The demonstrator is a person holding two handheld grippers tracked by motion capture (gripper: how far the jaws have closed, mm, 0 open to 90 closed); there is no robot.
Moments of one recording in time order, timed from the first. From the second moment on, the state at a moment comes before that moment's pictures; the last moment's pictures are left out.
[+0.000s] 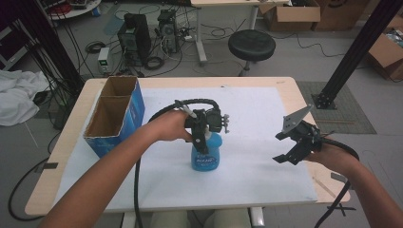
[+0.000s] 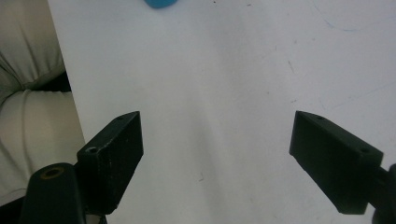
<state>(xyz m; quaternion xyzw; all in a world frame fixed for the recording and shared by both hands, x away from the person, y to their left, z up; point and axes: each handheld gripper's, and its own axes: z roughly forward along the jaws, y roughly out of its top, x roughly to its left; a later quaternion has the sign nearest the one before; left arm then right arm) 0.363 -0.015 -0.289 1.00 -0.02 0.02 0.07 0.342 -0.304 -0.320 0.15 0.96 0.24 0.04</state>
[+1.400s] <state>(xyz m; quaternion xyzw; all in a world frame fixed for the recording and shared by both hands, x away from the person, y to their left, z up) 0.371 0.029 -0.211 0.95 0.29 0.06 0.07 0.337 -0.303 -0.307 0.13 0.96 0.24 0.04</state>
